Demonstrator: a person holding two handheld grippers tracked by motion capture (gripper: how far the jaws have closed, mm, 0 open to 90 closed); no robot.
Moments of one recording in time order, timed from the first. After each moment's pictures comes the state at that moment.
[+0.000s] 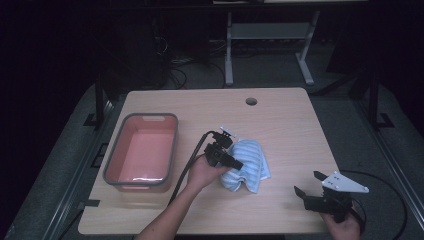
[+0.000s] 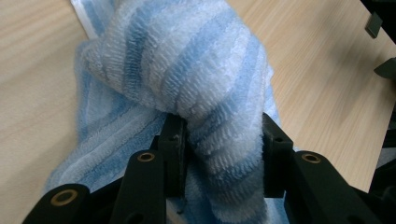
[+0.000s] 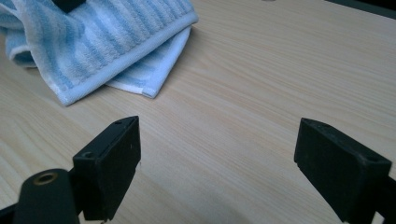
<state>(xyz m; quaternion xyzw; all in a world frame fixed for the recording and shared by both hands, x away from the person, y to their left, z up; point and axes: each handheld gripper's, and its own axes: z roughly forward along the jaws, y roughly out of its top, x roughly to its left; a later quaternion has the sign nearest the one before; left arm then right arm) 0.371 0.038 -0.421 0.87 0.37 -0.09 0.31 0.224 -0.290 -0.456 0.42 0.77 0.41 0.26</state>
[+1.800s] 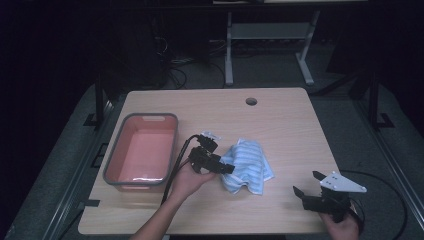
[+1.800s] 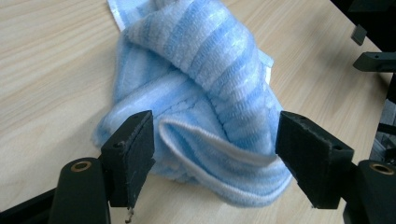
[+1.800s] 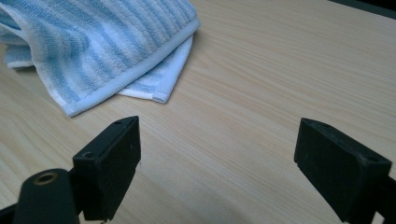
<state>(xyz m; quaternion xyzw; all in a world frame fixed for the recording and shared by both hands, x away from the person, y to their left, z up) 0.343 0.082 -0.405 0.85 0.37 -0.04 0.36 0.225 -0.286 -0.456 0.42 0.77 0.41 0.26</state>
